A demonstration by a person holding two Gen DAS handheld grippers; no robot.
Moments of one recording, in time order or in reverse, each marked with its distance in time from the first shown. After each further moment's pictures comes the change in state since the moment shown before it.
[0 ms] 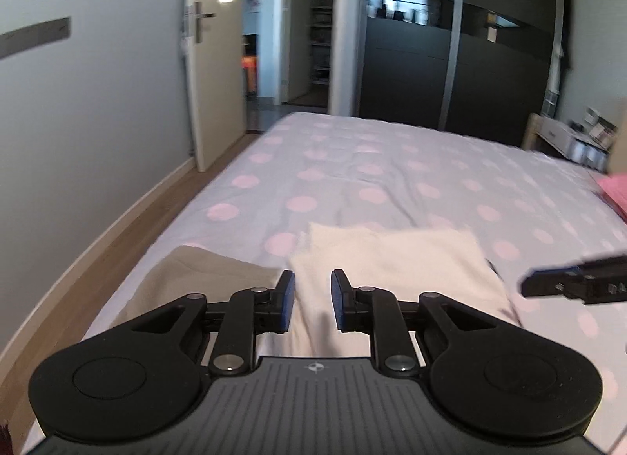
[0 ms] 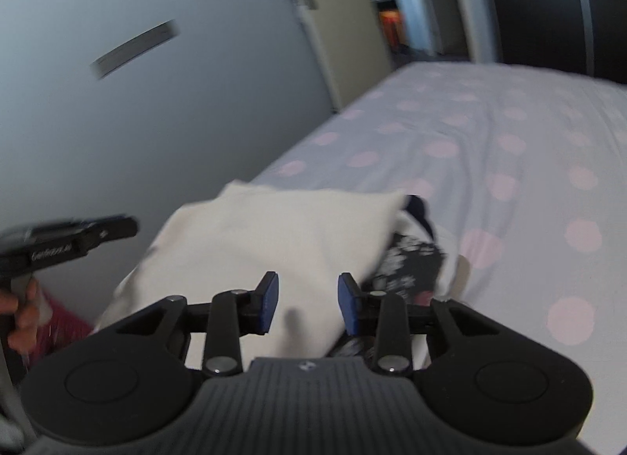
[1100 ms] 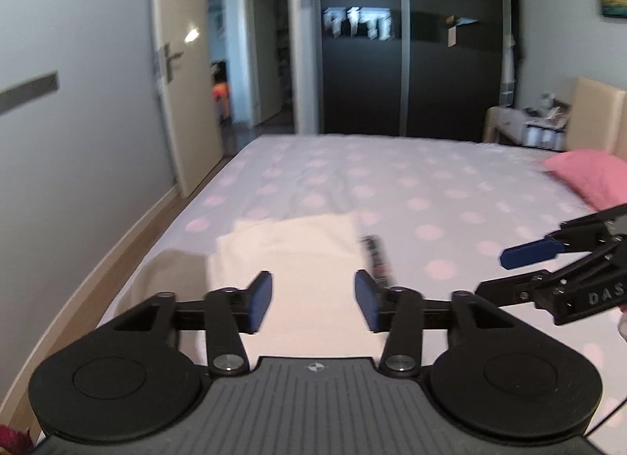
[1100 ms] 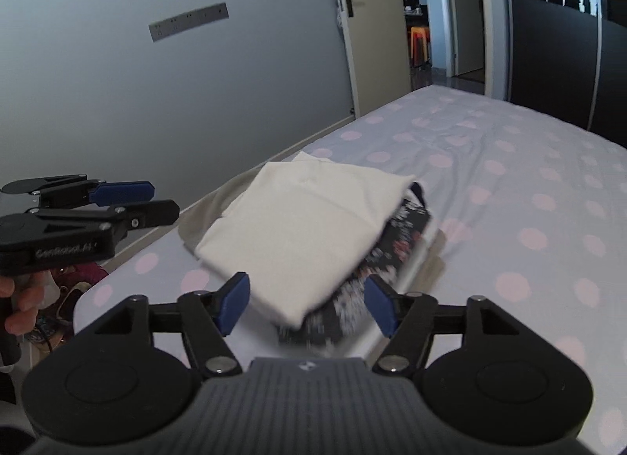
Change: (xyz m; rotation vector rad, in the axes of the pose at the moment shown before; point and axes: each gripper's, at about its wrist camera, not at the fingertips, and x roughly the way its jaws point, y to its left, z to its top) left arm -0.168 -0.118 -0.028 0.103 -0.089 -0.040; right arm -0.209 0.071 -0.050 -0.113 0.010 -0.055
